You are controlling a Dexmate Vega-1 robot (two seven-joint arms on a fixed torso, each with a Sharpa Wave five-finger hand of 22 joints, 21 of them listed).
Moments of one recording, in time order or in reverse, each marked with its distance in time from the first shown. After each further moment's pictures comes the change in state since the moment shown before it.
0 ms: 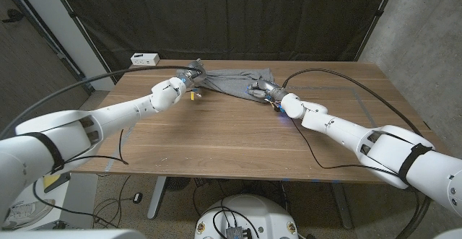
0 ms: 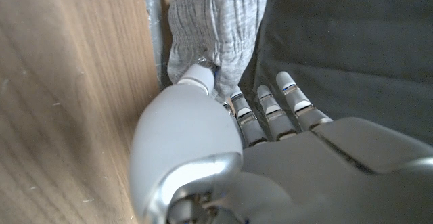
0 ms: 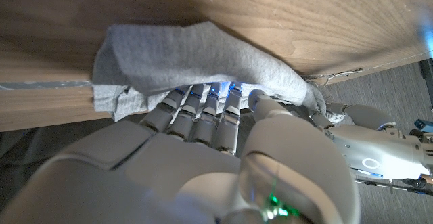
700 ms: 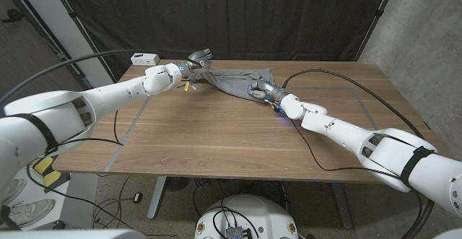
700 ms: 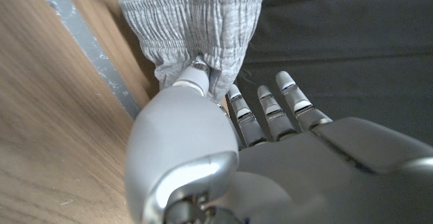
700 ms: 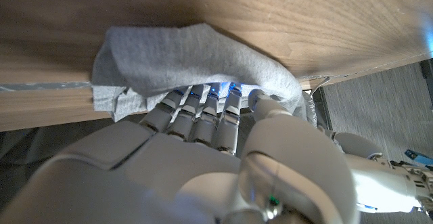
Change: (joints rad) left arm -0.154 0.031 0.073 0.051 0.132 -0.121 0.216; left_hand -0.042 -0.023 -0.008 0.028 0.016 0.008 -0.094 0.020 0.015 -0.003 -0.014 -0.008 0.002 0.000 0.000 -0.005 0.000 0.000 0.000 0.008 0.000; right arm -0.024 -0.018 0.008 -0.054 -0.004 -0.025 0.006; right_hand 0.000 0.000 0.001 -0.001 0.000 0.004 -0.004 0.000 0.000 0.005 0.006 0.000 0.000 0.000 0.000 0.000 0.005 0.000 0.000 -0.002 0.000
